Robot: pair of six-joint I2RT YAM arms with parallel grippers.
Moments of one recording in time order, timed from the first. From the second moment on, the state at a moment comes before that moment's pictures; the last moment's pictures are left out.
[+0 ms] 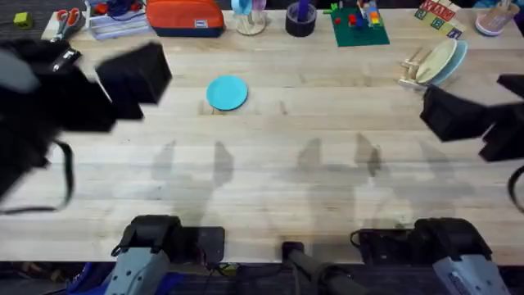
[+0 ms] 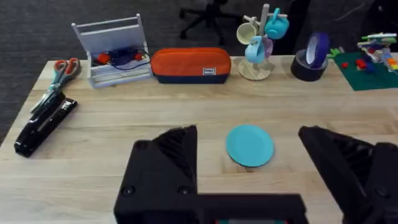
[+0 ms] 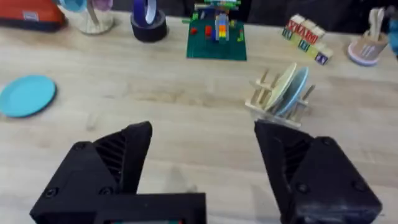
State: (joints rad) left arm 0.00 0.51 1.02 -0.82 0.01 0.00; right arm -0.01 0.38 0.79 -0.79 -0.05 -0.08
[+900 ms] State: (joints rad) left arm 0.00 1.28 1.78 -1.38 0.00 0.01; right arm -0.01 1.08 1.51 -1.28 -0.06 -0.11
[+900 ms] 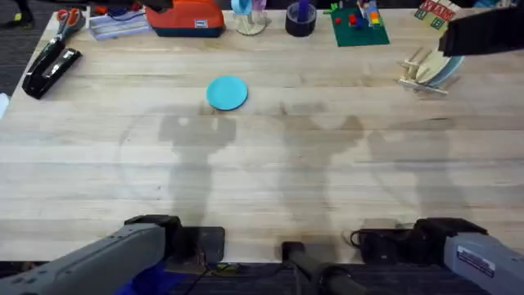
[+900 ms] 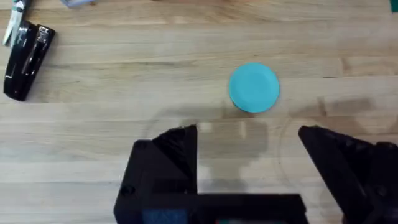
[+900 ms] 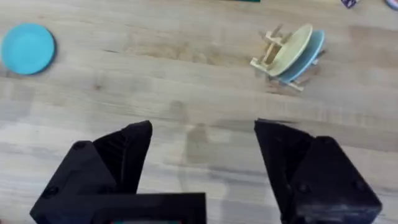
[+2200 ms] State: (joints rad) left arm 0.12 1.34 1.78 -1.47 0.21 0.06; right arm -0.01 1.11 1.51 -1.27 -0.06 -0.16
